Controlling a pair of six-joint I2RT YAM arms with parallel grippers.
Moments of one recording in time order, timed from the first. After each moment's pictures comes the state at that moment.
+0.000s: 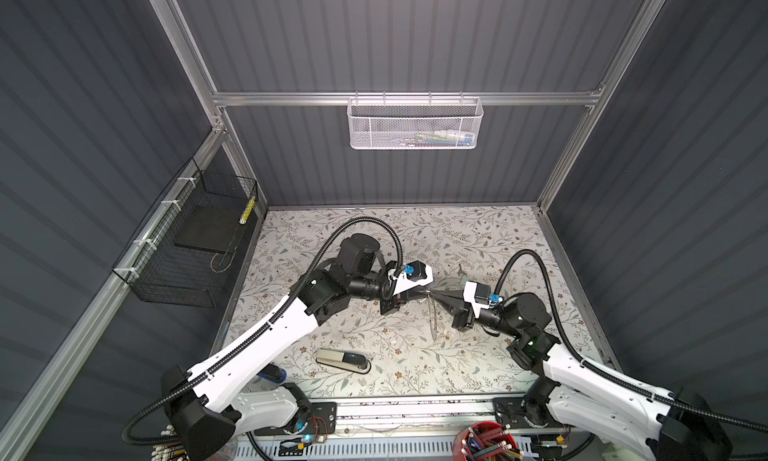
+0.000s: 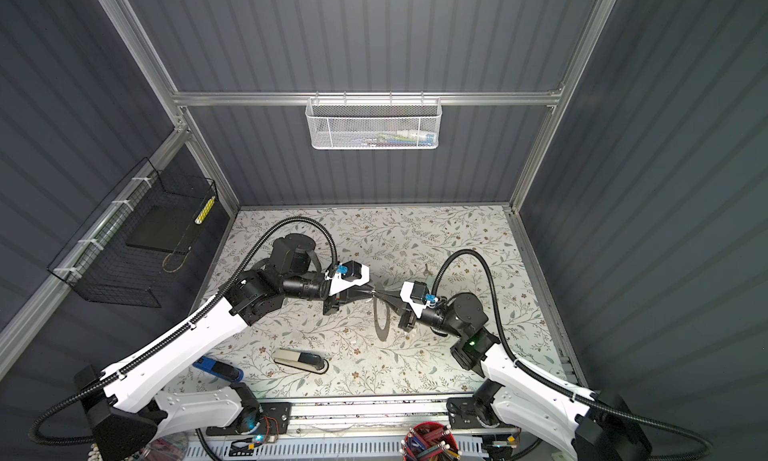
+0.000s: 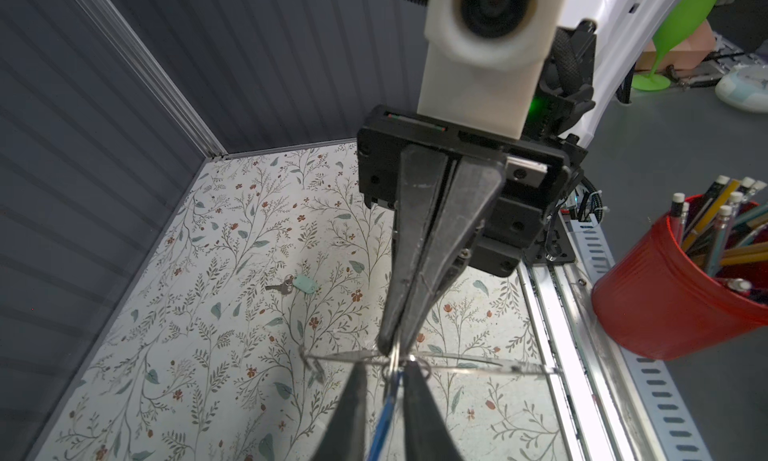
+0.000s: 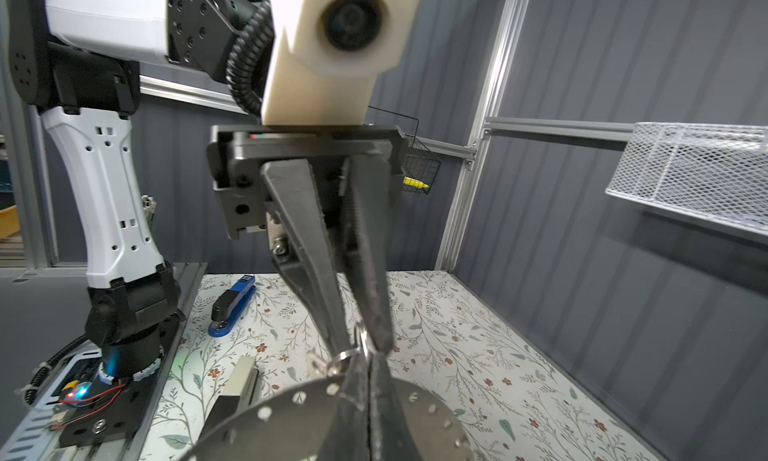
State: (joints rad) left arm -0.81 1.22 1.22 -0.55 0.59 0.56; right arm 0.70 0.91 0.39 0.75 -0.57 -0.09
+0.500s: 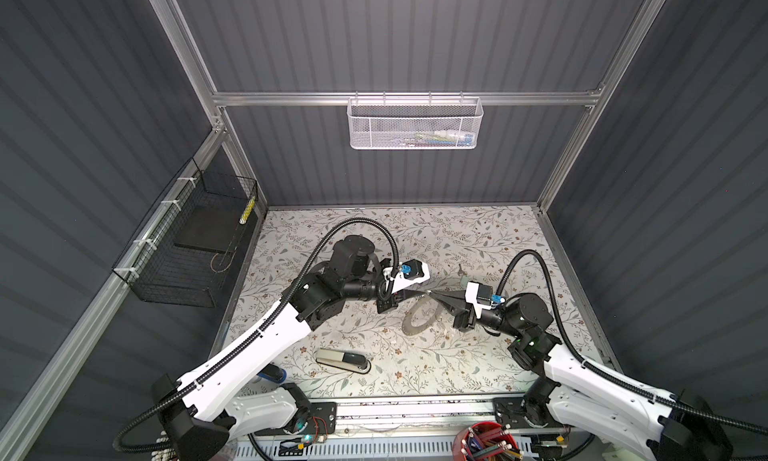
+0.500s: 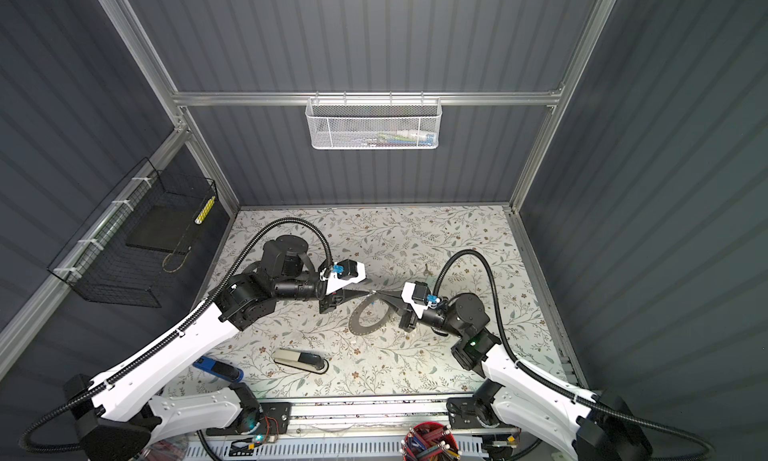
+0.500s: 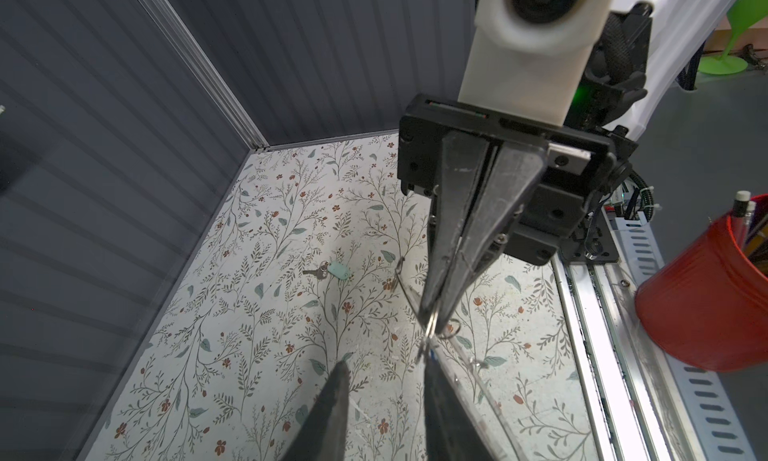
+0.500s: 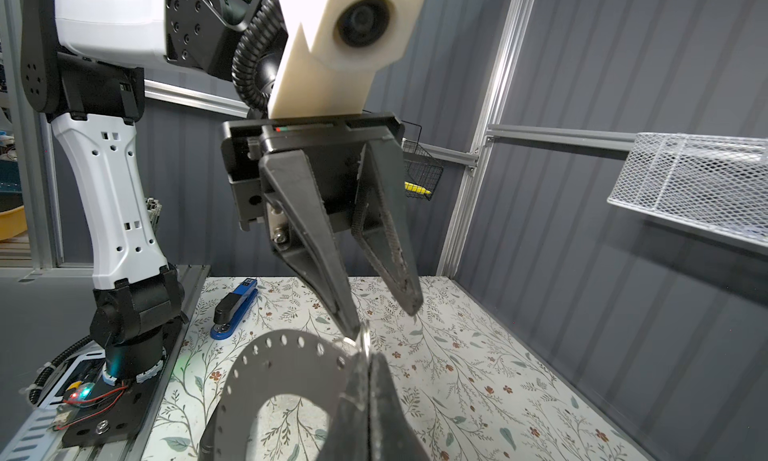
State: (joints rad) left arm -0.81 1.17 1.22 -0.56 0.47 0.55; right arm 0.69 0.90 0.39 0.75 -0.58 -0.09
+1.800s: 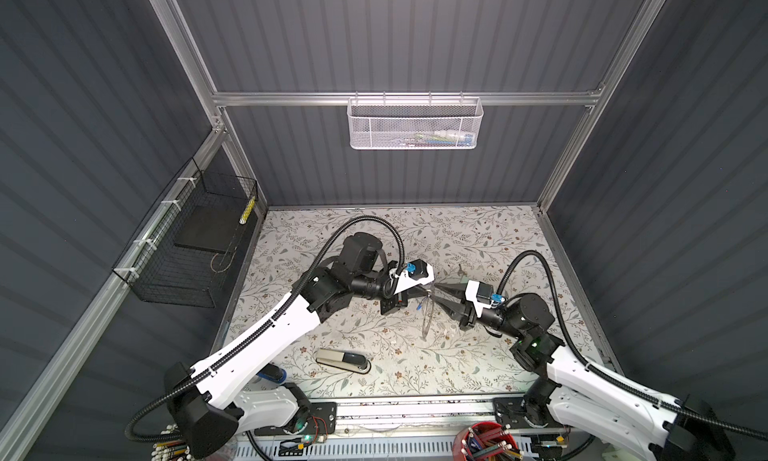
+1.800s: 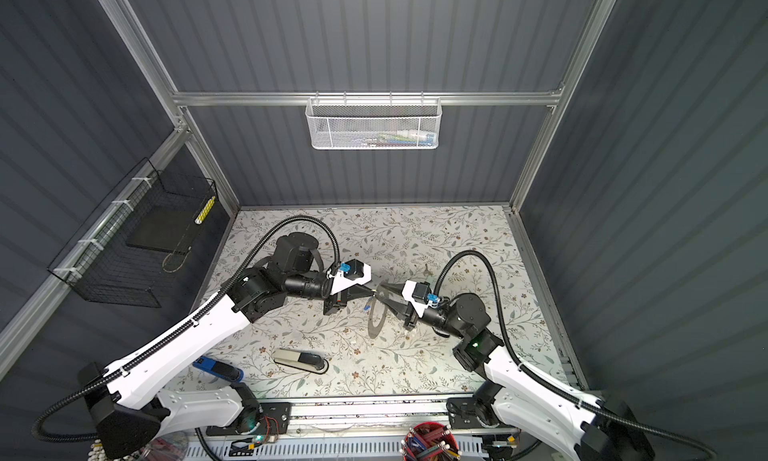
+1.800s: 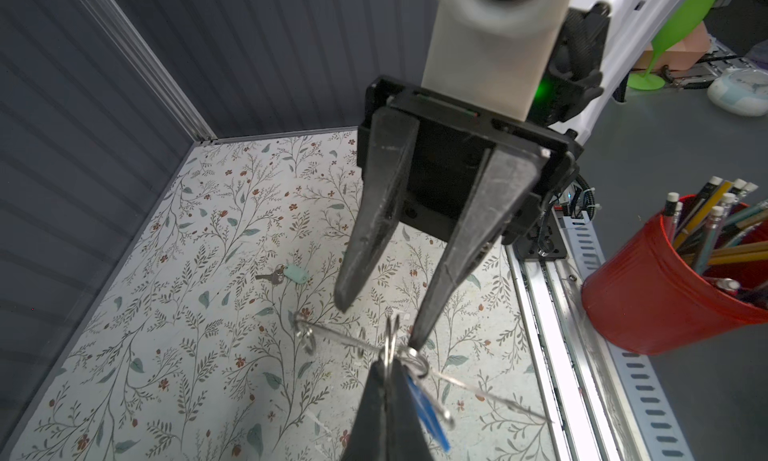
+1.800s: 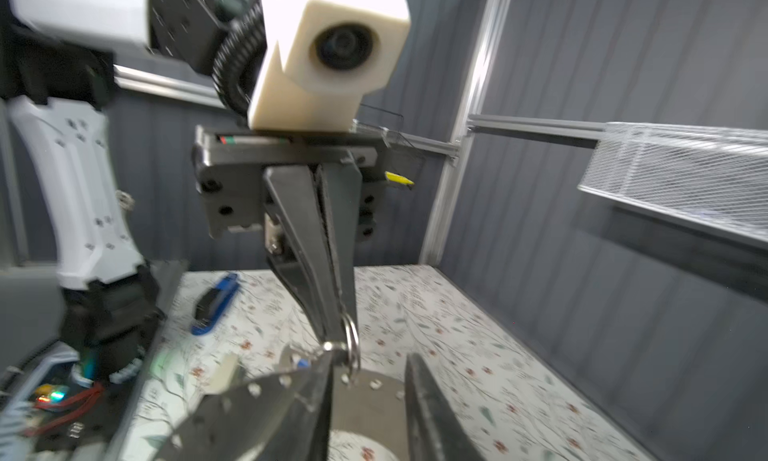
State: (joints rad) left arm -0.80 1.27 1.29 -0.64 0.57 0.55; right arm 0.69 0.83 0.41 0.62 -0.46 -0.15
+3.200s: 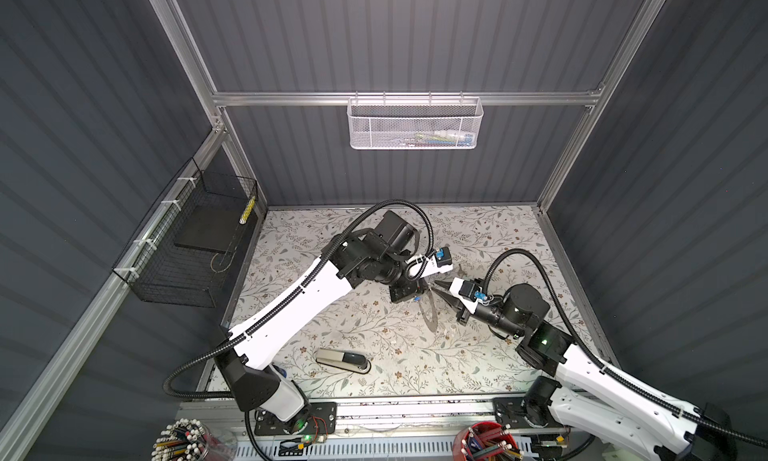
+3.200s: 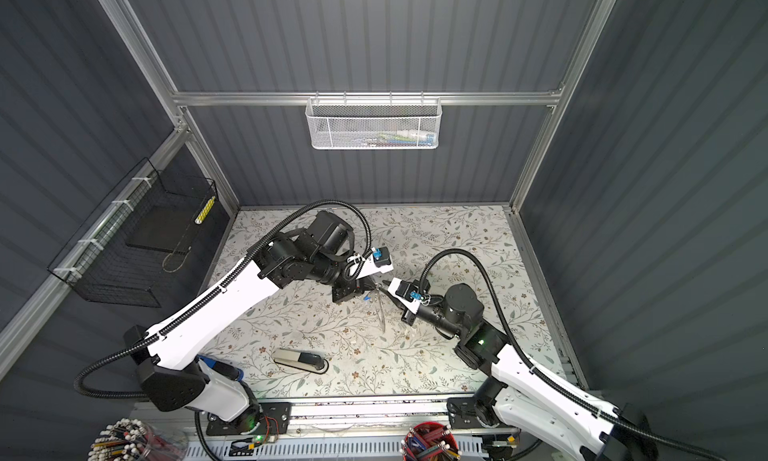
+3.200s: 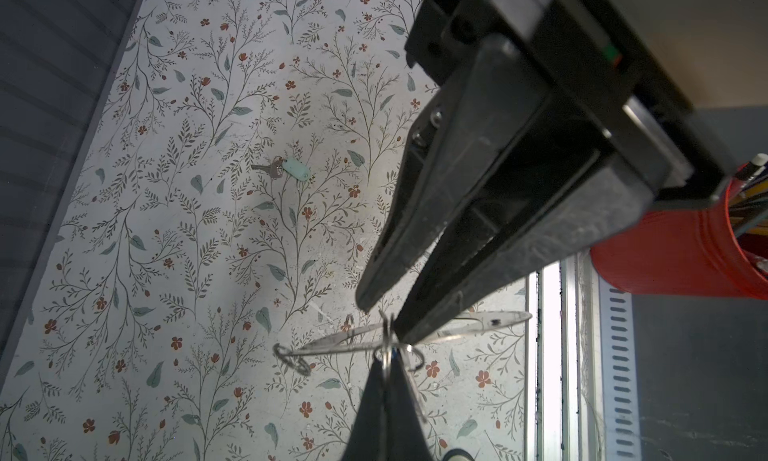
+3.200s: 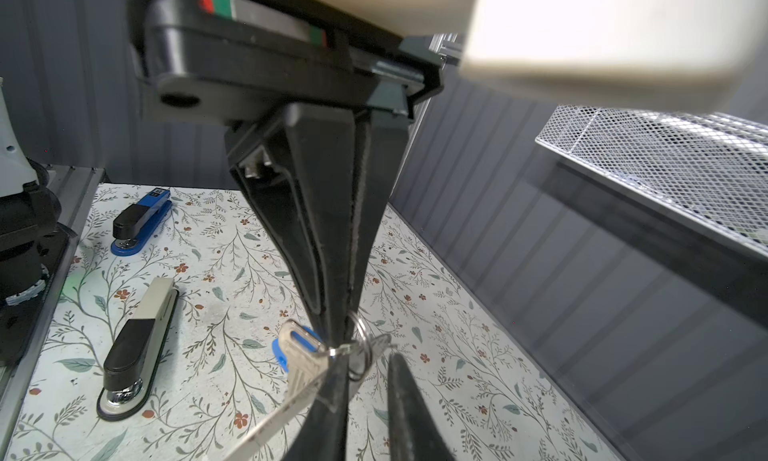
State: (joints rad) left arm -0.89 1.55 1.75 -1.14 0.32 0.53; right arm 0.74 0.83 0.54 0.27 -0.29 -0.37
